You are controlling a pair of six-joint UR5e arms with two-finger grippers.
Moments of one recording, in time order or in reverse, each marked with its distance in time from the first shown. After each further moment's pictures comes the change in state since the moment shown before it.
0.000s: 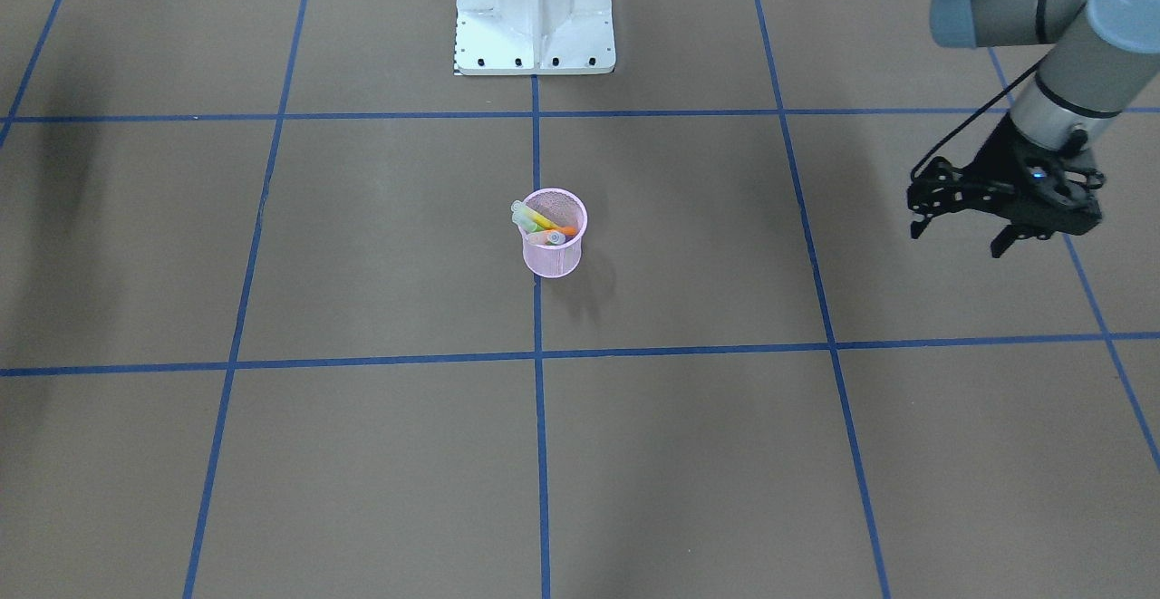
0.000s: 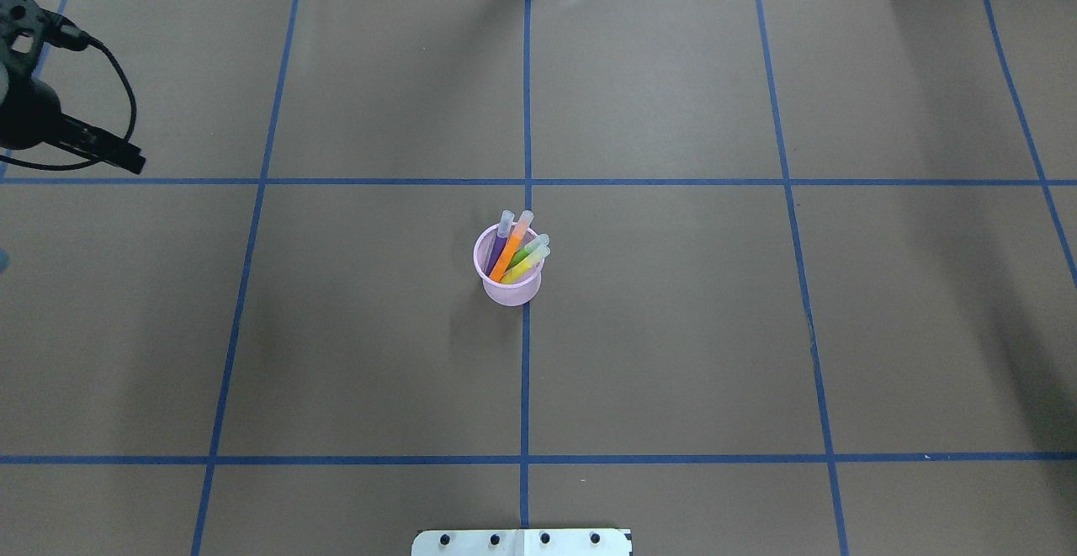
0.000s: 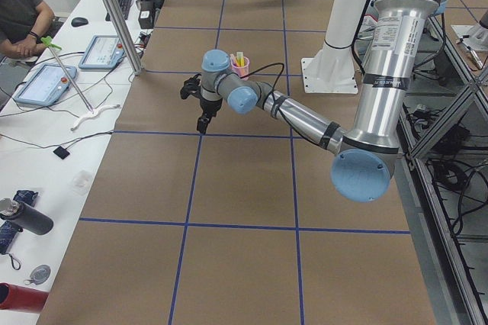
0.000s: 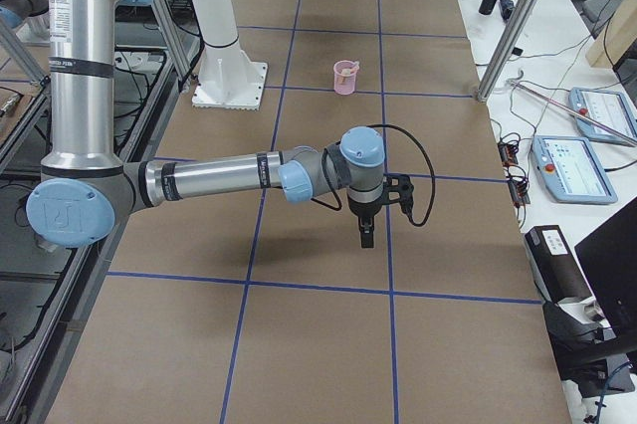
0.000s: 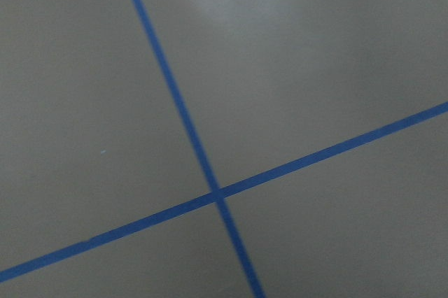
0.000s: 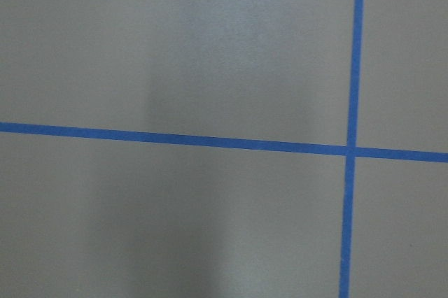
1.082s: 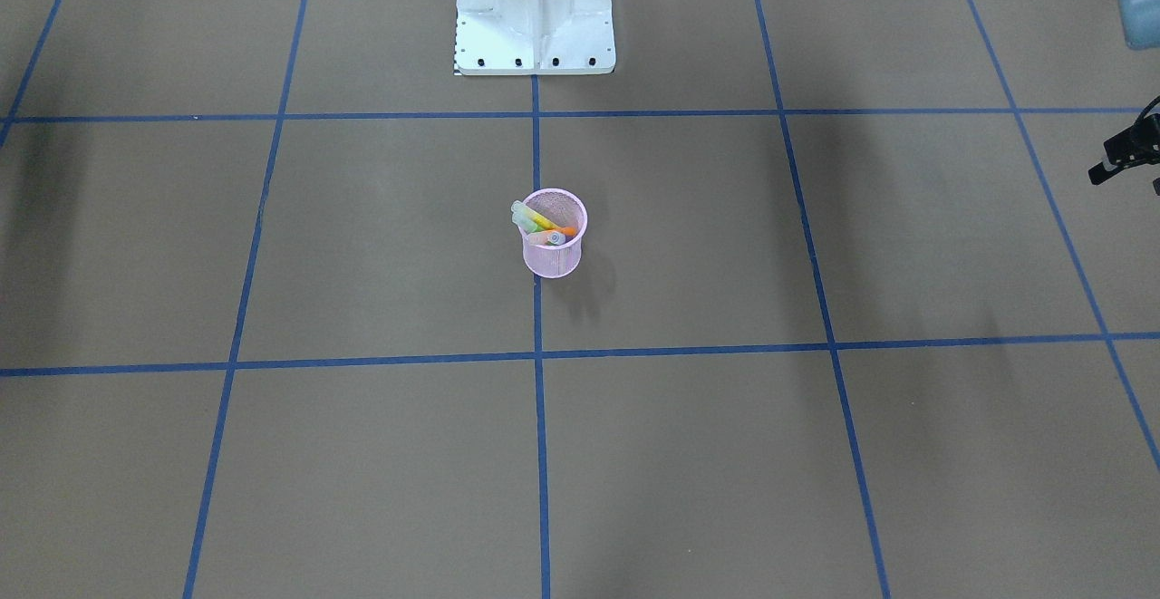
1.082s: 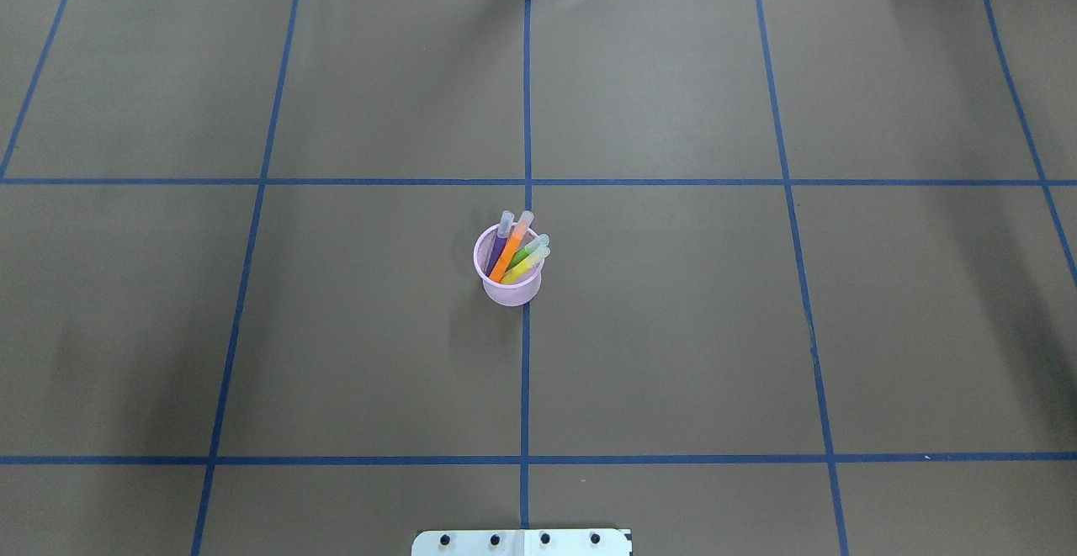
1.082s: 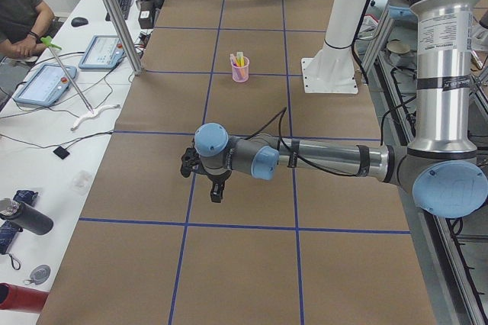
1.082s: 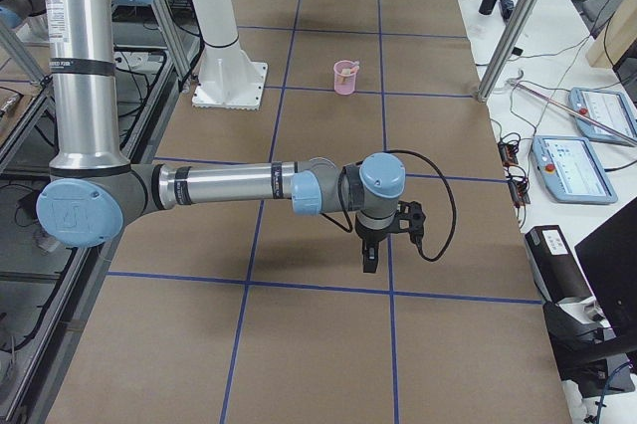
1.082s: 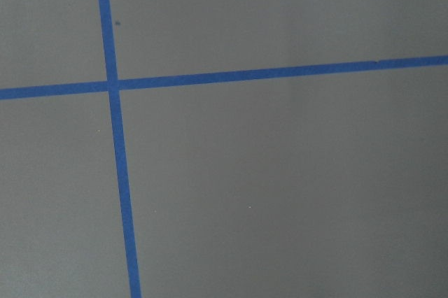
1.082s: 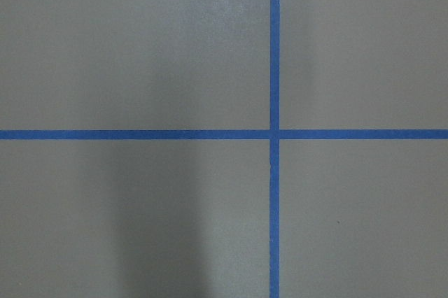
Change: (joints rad) left arm -0.304 0.233 0.160 -0.068 -0.344 0.212; right arm 0.063 0.063 -0.104 -0.164 0.061 -0.142
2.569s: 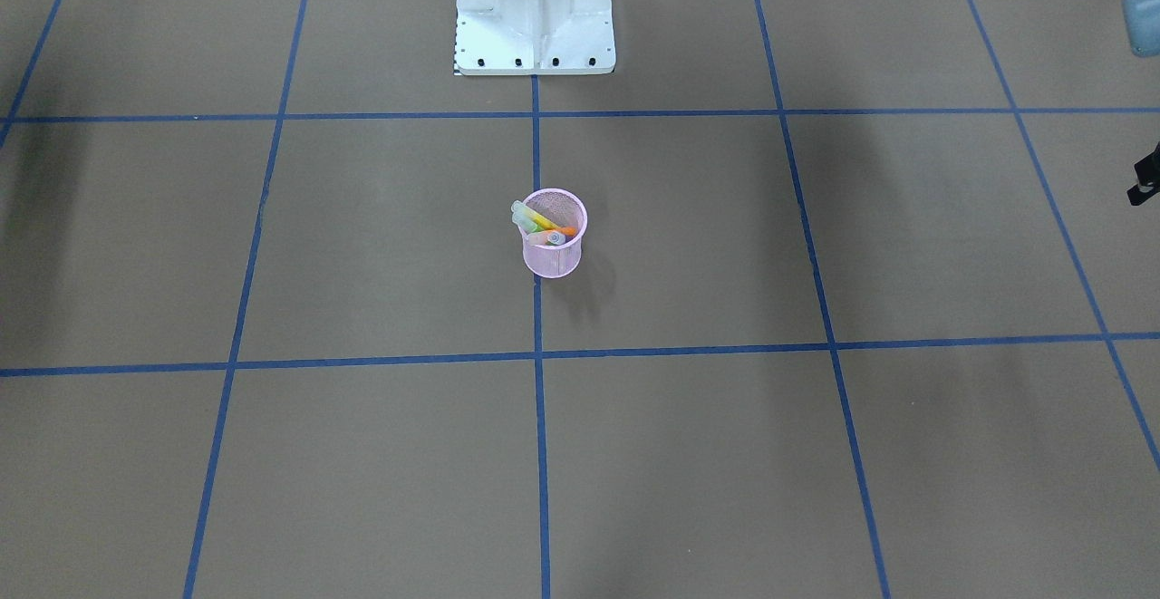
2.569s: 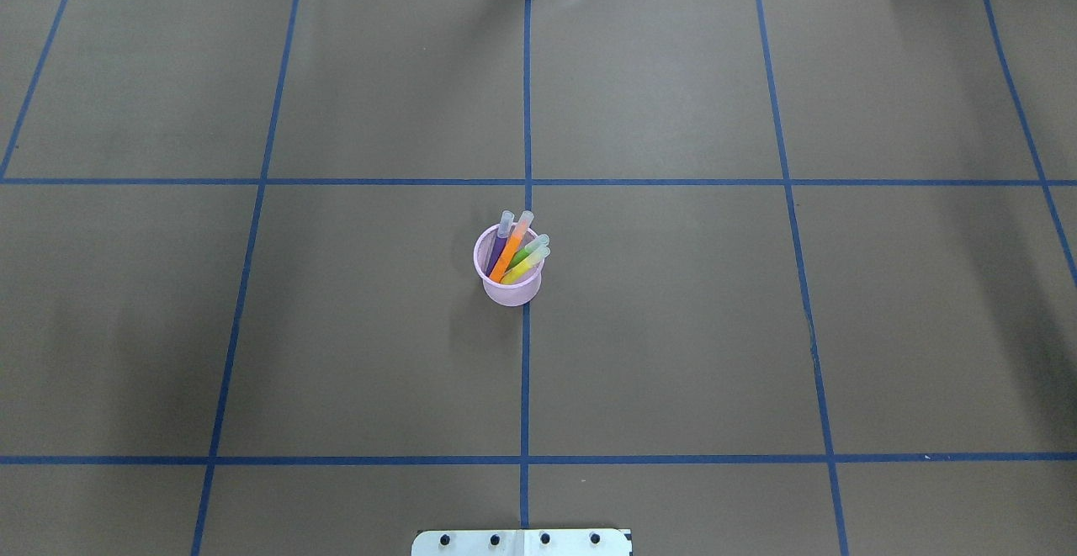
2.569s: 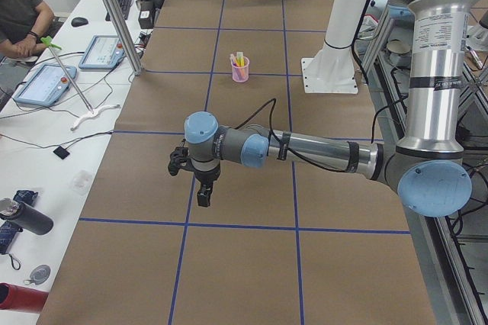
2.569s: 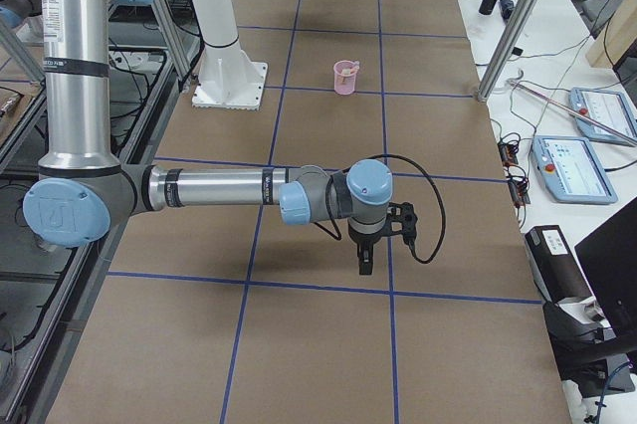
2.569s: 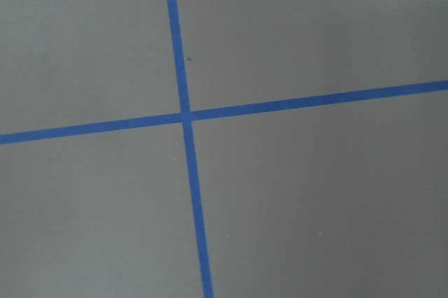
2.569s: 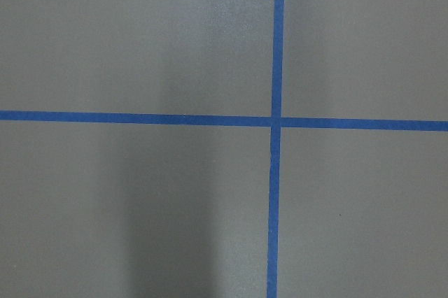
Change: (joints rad) left arm -0.008 -0.074 -0.006 0.143 0.188 0.058; right arm 0.001 -0.034 0.006 0.108 0.025 0.000
